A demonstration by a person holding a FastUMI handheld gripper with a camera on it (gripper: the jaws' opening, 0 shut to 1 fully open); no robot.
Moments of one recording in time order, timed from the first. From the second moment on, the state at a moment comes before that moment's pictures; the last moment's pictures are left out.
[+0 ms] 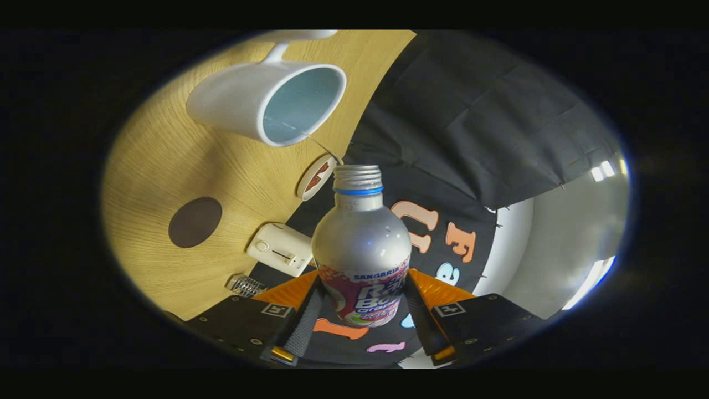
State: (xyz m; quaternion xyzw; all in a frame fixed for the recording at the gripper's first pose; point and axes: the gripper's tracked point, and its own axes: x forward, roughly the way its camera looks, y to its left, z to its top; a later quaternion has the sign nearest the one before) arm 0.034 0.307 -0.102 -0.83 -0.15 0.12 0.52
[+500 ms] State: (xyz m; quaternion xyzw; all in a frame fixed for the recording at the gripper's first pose) arm 0.038 0.310 -0.093 -0.84 -0.17 0.11 0.50
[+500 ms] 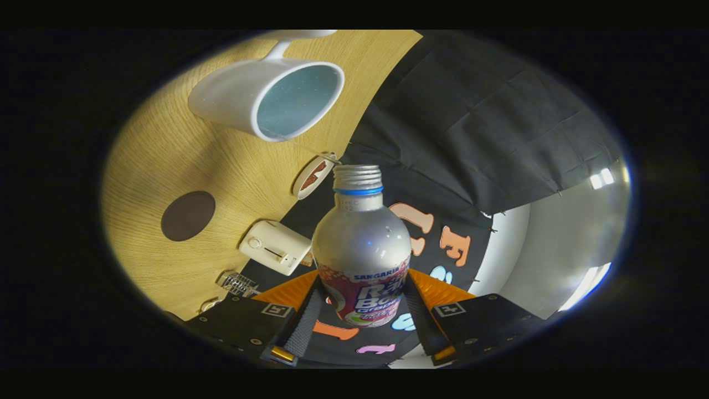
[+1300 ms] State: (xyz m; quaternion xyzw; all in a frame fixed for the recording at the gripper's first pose) arm 0.032 0.329 -0.106 -0.83 -0.18 0.14 0.50
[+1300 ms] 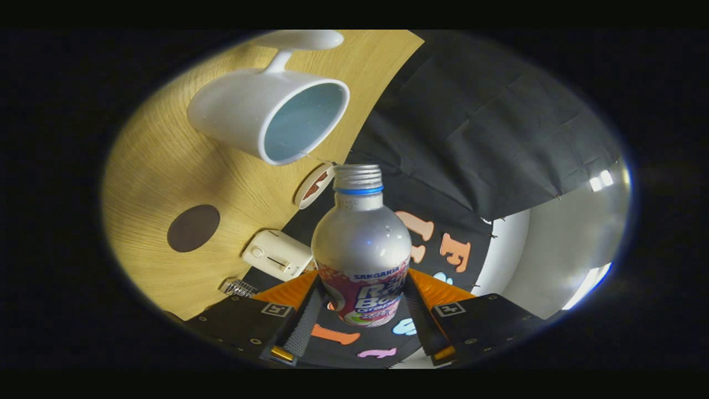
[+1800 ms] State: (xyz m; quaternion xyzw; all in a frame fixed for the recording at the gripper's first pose) arm 0.028 0.322 -0.132 -0.76 -0.12 0.17 0.61
